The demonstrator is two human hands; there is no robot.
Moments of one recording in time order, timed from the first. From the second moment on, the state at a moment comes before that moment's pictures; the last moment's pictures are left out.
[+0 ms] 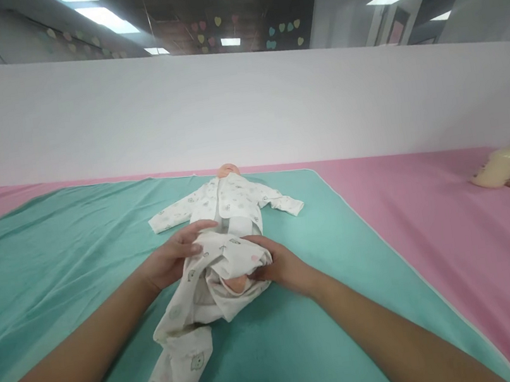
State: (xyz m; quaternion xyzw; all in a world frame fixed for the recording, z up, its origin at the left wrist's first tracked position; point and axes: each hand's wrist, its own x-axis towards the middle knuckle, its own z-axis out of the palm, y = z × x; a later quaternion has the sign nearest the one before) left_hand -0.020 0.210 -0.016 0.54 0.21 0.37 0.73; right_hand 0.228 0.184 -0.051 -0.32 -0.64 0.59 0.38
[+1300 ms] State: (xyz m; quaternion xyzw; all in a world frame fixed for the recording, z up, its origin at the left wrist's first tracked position) left_hand 0.000 0.213 -0.033 0.49 0.25 0.47 0.69; right_hand 0.209 0.201 0.016 -0.42 -0.76 0.39 0.30
